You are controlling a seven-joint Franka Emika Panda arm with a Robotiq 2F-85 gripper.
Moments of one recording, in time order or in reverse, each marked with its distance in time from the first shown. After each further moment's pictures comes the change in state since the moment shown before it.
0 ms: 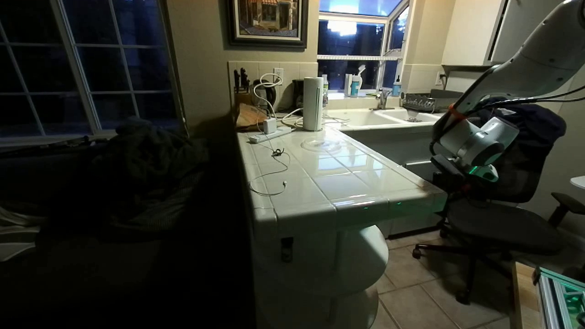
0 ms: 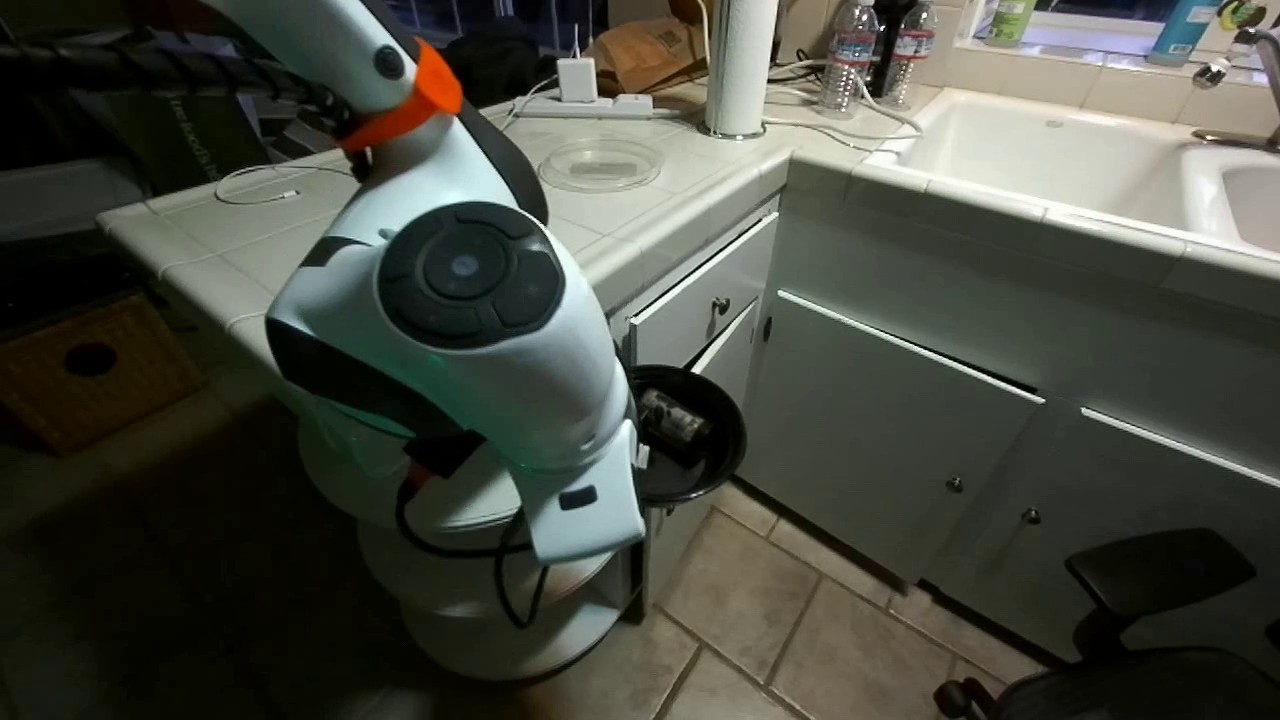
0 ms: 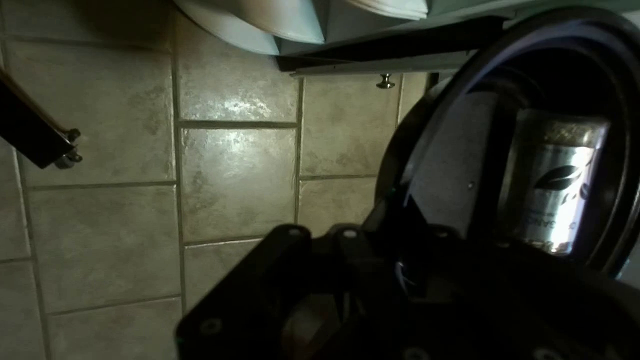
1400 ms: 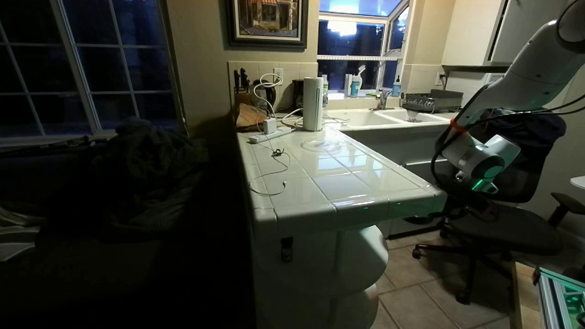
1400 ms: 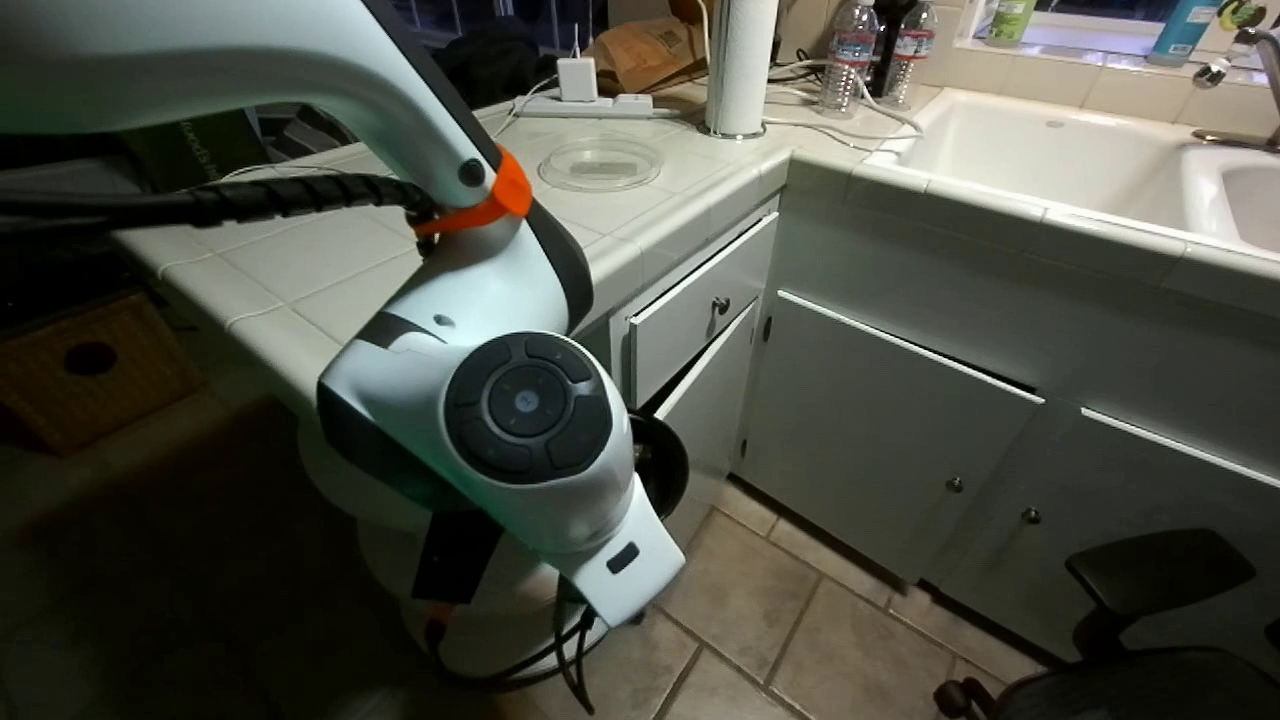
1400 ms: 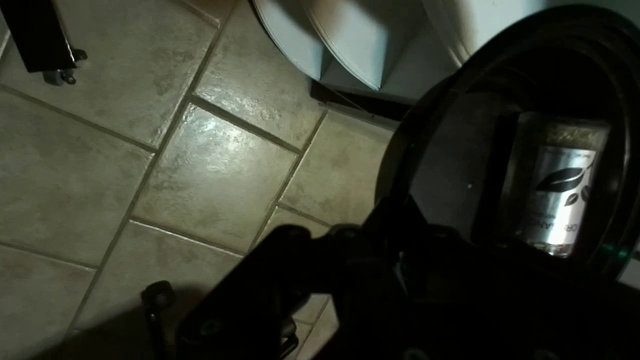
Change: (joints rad) arm -0.111 0.112 0.070 0.025 0.086 -0.086 -0.606
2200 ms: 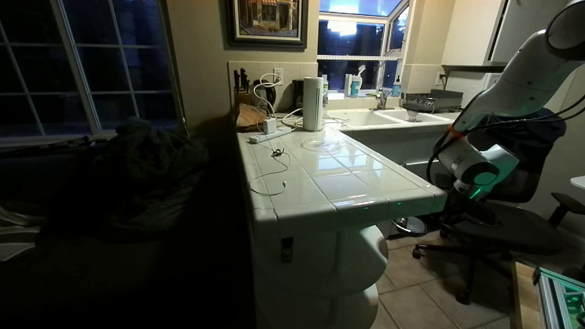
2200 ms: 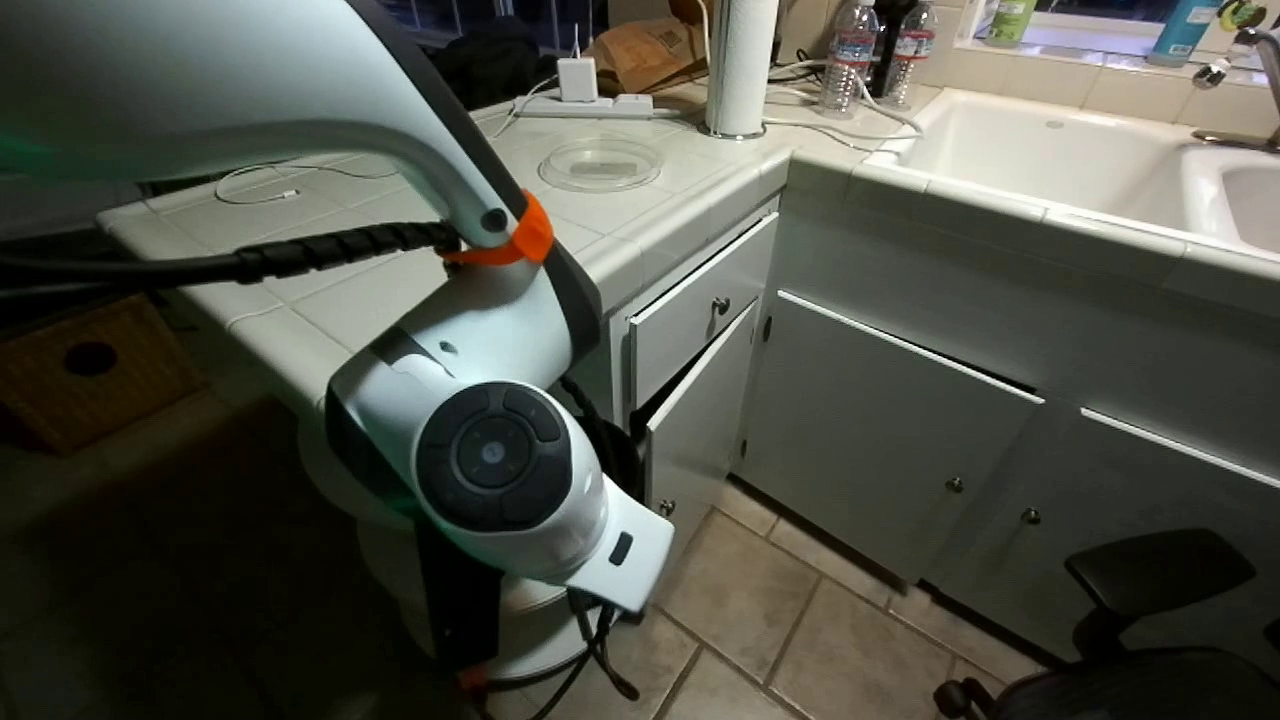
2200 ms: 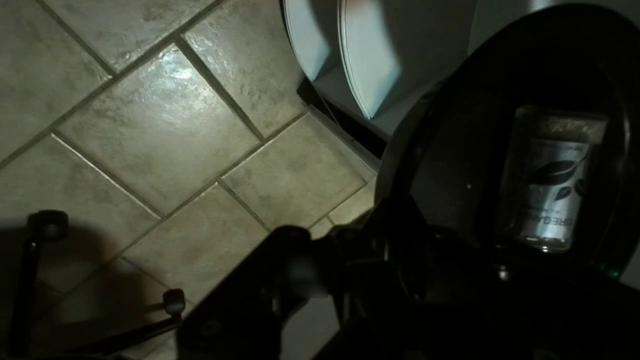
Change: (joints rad) arm -0.029 0.060 0.059 0.025 0.228 0.019 -0.643
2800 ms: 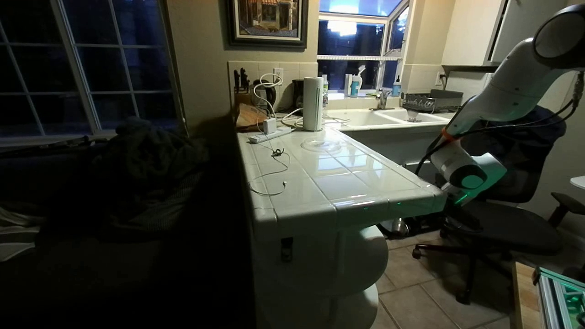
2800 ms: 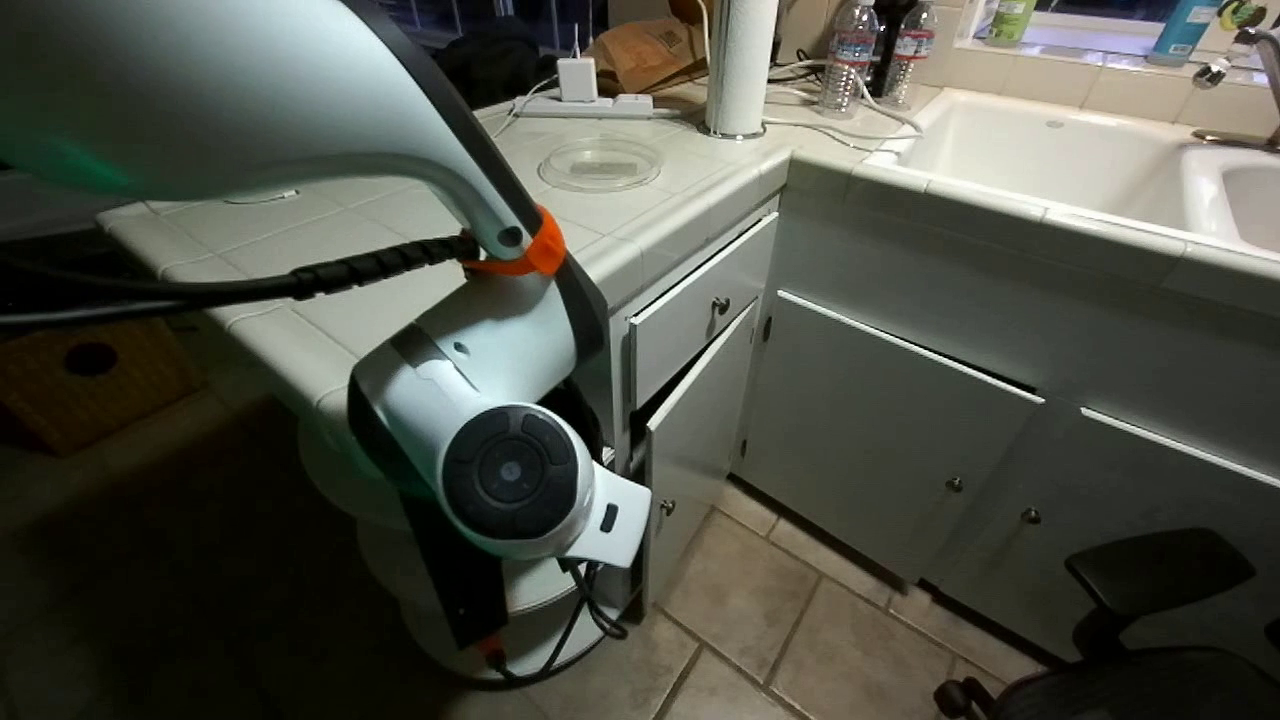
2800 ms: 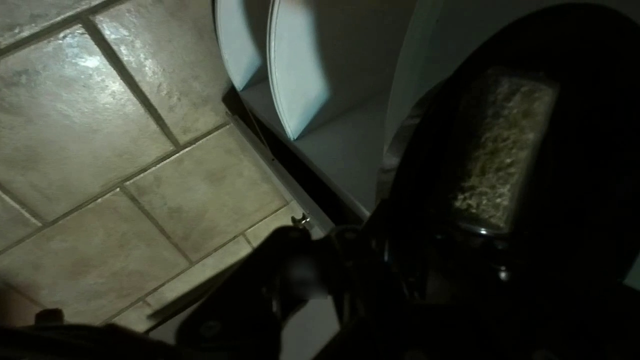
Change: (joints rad) arm 0.019 0.069 0.020 0.065 0.110 -0.137 -0.226
